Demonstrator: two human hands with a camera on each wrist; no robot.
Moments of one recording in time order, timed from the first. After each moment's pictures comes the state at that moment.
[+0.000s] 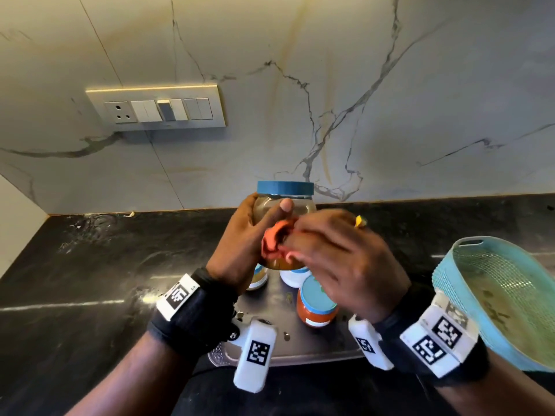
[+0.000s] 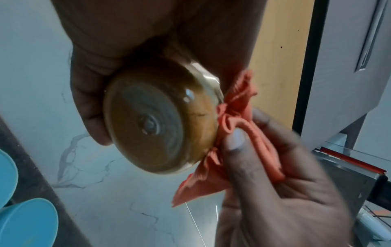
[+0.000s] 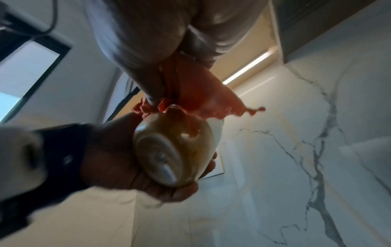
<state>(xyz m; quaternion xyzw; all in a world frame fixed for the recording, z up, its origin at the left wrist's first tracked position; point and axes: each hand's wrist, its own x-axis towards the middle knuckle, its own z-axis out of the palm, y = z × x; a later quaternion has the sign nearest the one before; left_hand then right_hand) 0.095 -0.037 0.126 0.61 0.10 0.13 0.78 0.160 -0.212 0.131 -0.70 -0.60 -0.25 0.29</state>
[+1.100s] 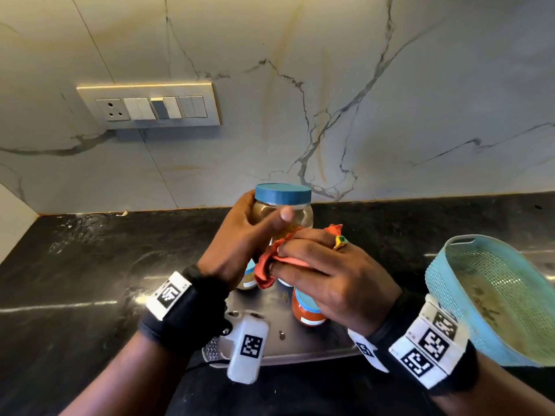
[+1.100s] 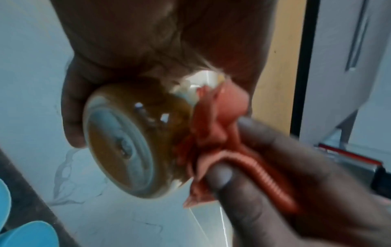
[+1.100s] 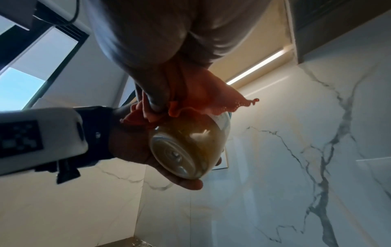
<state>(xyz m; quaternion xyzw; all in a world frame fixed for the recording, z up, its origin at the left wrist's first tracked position) 0.094 -0.028 0.126 0.64 0.08 0.10 0.76 0.148 -0.214 0.122 -0.68 -0.65 -0.25 0.22</state>
